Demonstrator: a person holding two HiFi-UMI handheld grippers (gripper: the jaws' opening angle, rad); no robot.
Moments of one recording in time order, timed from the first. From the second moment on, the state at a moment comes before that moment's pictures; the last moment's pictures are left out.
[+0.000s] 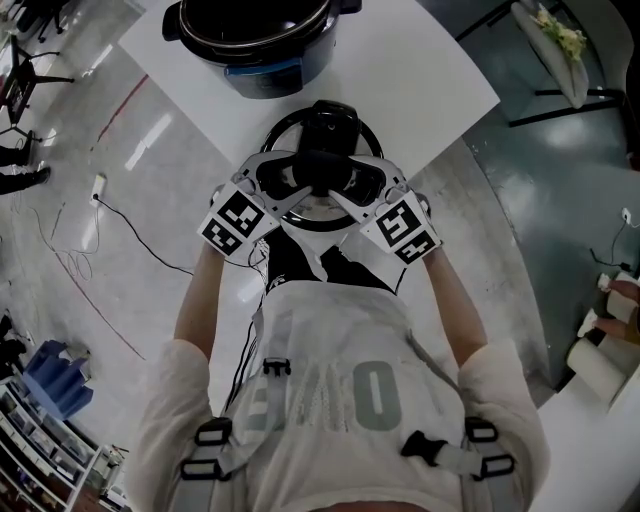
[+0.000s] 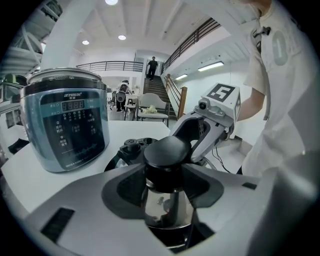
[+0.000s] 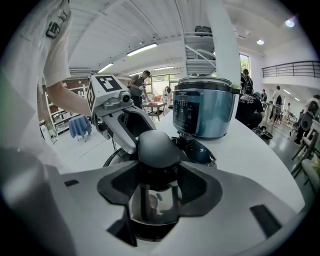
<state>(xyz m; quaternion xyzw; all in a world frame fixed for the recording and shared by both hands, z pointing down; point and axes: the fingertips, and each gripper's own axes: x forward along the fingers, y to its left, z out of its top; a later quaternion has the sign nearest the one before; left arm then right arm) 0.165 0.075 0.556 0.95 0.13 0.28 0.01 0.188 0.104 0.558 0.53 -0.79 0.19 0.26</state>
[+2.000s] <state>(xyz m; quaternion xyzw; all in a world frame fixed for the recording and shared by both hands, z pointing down) 0.217 -0.157 0.278 0.96 0.13 0.20 -0.17 0.236 -0.125 0.281 0.64 -0.75 0.02 0.20</state>
